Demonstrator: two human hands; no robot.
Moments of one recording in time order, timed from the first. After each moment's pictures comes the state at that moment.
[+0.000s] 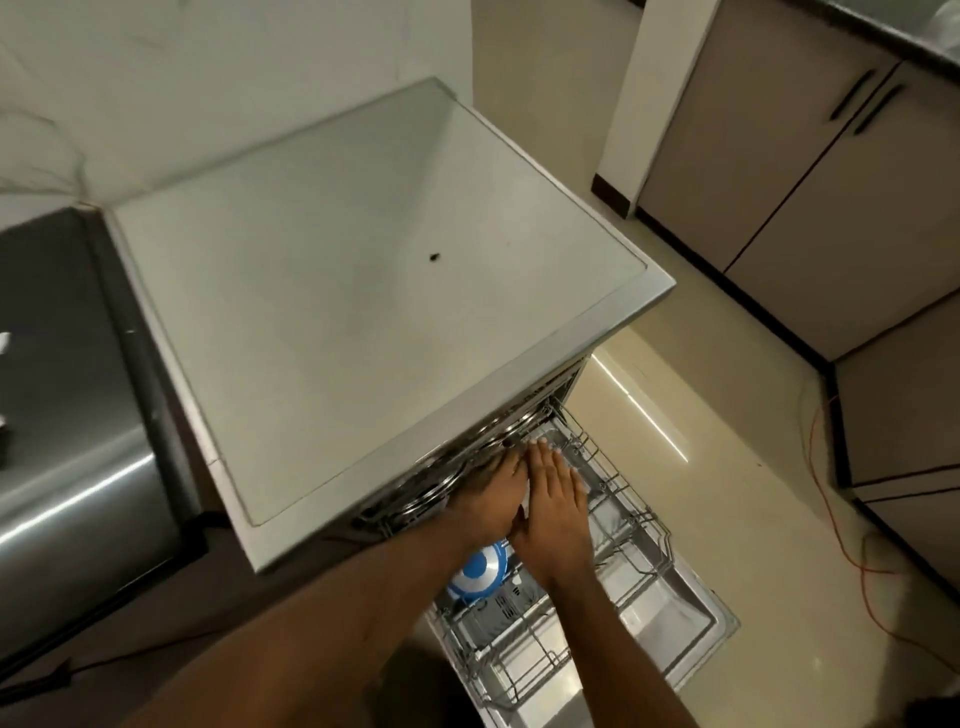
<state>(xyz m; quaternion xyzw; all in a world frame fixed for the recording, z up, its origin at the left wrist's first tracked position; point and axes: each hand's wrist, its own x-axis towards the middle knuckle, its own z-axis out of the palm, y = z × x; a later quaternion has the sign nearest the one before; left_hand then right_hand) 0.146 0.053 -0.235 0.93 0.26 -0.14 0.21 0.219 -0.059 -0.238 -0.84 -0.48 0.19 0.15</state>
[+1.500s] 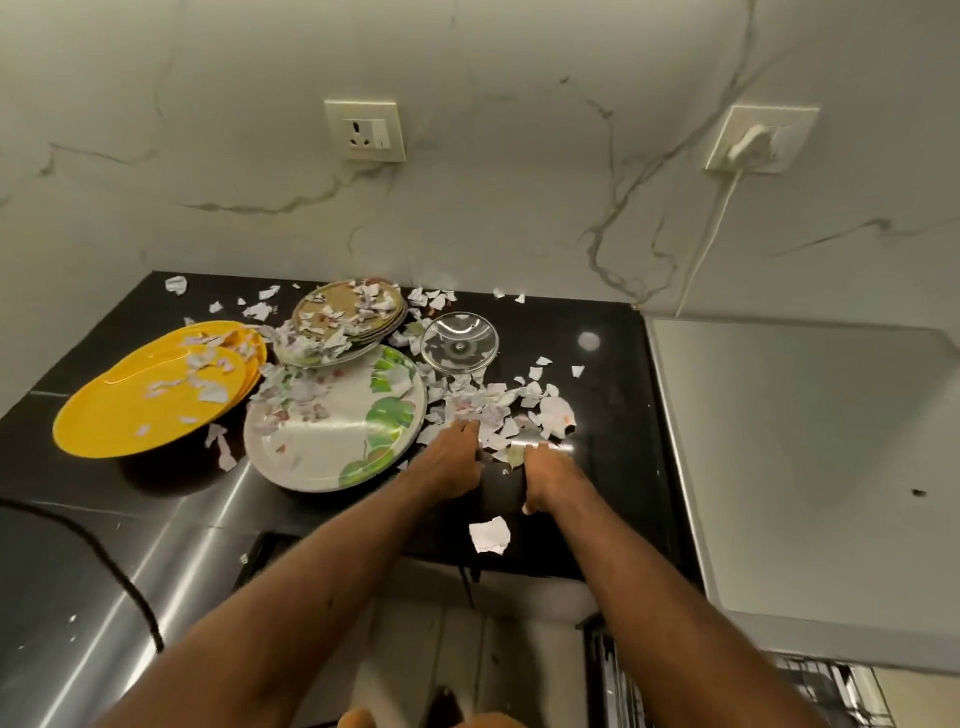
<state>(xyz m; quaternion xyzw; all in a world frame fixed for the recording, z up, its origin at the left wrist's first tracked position) -0.433 0.211 -0.002 0.70 0.67 0.03 0.23 -0.261 0.231 -0.019 -0.60 -0.75 0.23 -0.17</state>
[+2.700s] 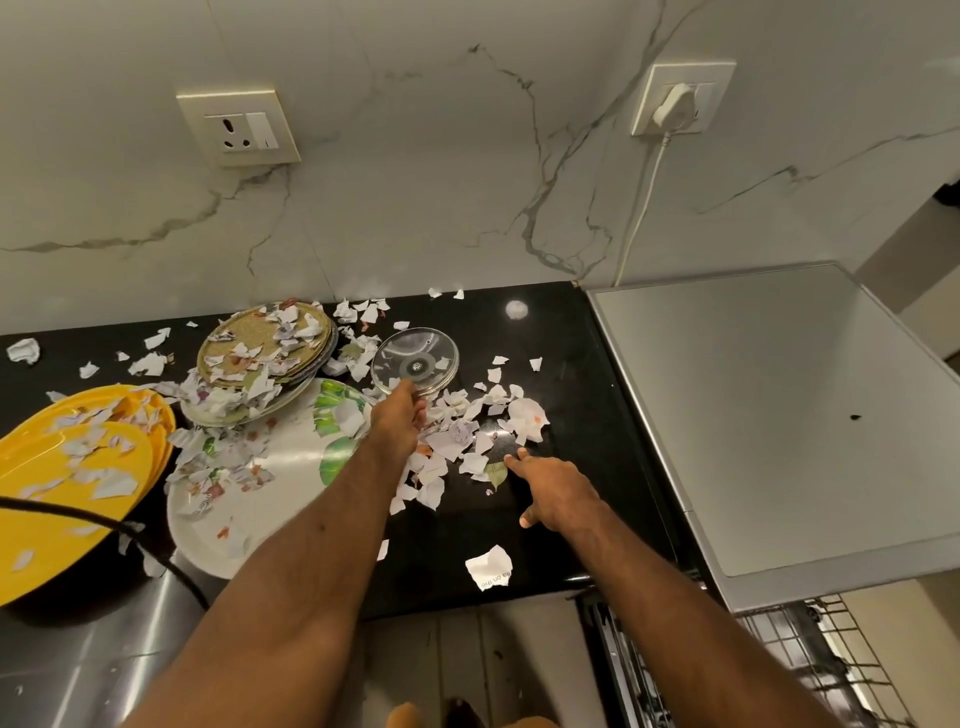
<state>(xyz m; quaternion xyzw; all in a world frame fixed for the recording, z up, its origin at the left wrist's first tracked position) -0.466 0.341 -0.024 0.08 0.66 0.44 0.60 -0.252 0.227 0.005 -0.63 -0.70 0.28 -0.20</state>
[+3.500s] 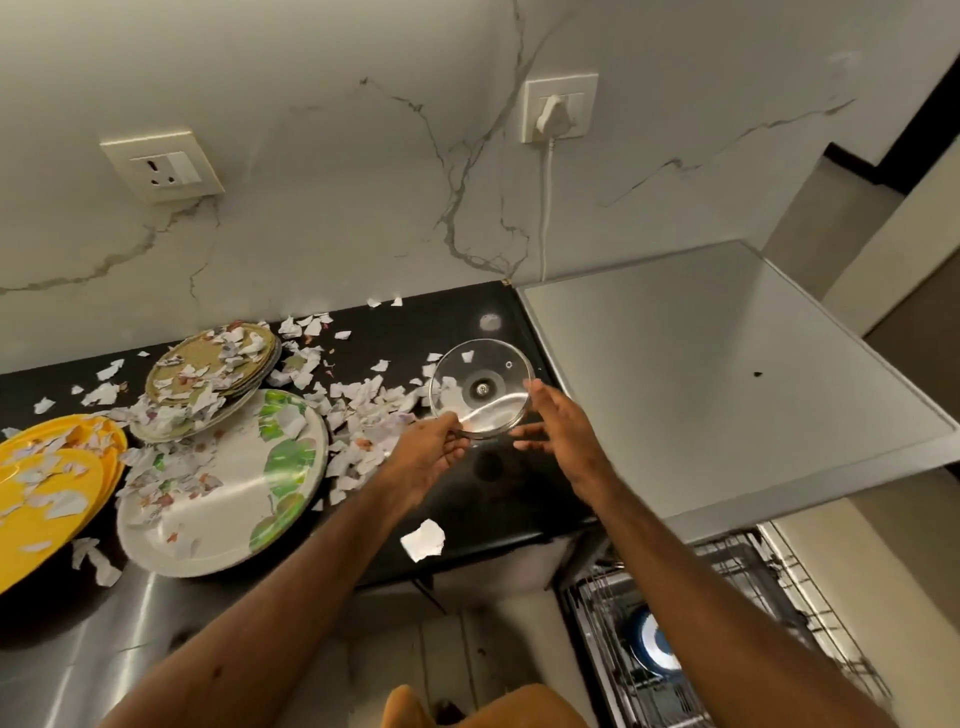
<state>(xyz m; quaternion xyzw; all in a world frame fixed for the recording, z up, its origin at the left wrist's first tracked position) -0.338 0.214 0.037 0.28 0.59 0.36 0.67 -0.143 0.176 0.034 -0.58 -0.40 0.52 0.48</state>
